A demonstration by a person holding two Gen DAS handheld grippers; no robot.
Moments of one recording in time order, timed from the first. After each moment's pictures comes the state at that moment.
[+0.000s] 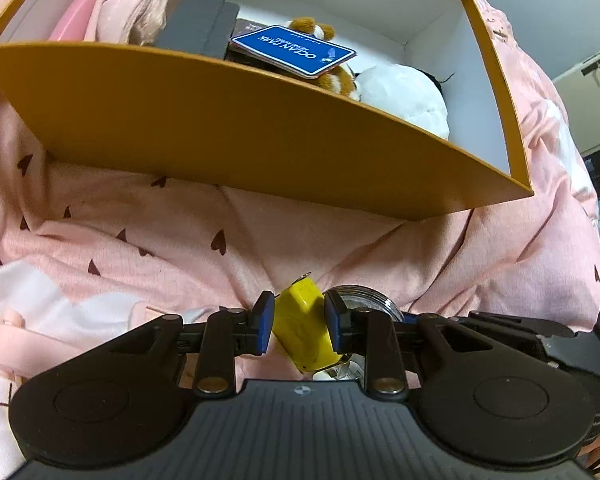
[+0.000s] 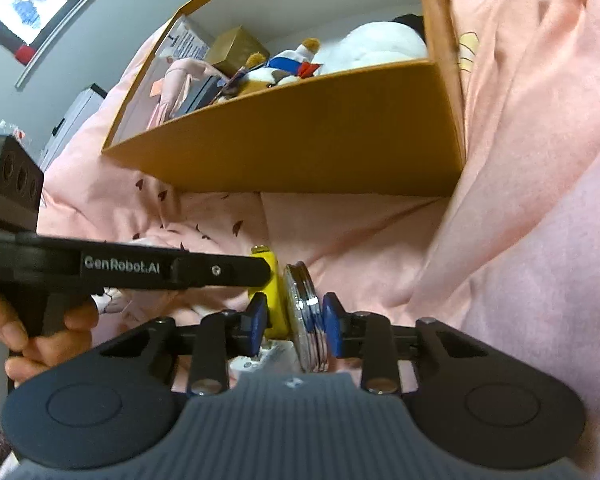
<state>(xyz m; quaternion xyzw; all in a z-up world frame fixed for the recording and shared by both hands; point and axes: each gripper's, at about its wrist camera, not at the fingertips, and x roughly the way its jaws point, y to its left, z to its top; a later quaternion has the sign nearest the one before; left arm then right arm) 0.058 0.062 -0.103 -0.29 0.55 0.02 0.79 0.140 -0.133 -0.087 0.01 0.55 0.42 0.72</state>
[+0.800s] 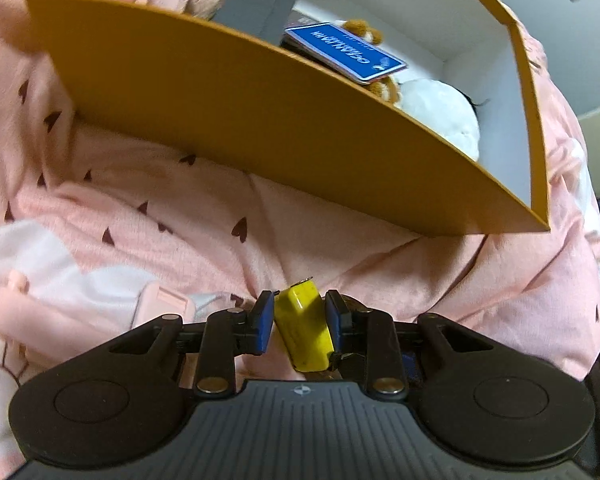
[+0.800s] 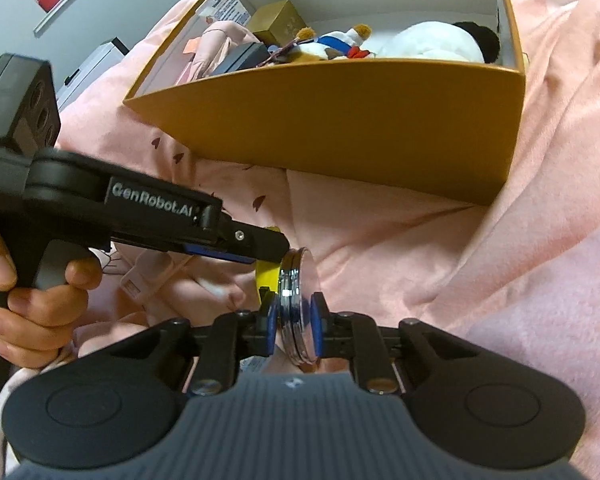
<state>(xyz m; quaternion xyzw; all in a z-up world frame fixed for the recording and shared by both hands) 0.060 0.069 -0.113 -0.35 0.55 0.06 0.75 0.126 -0.113 -0.086 -0.06 0.53 0.45 0.72</state>
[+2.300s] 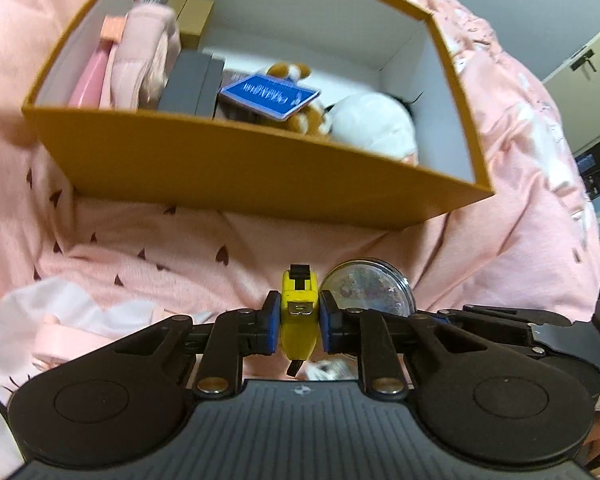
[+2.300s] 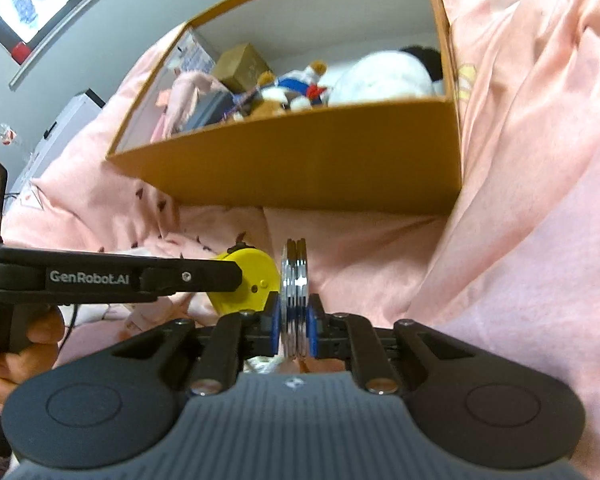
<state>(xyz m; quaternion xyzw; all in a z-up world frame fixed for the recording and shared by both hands) 0.050 0.045 -0.073 -0.25 0.51 0.02 0.82 0.129 -0.126 -0.068 0.00 0.52 0.40 0.75</state>
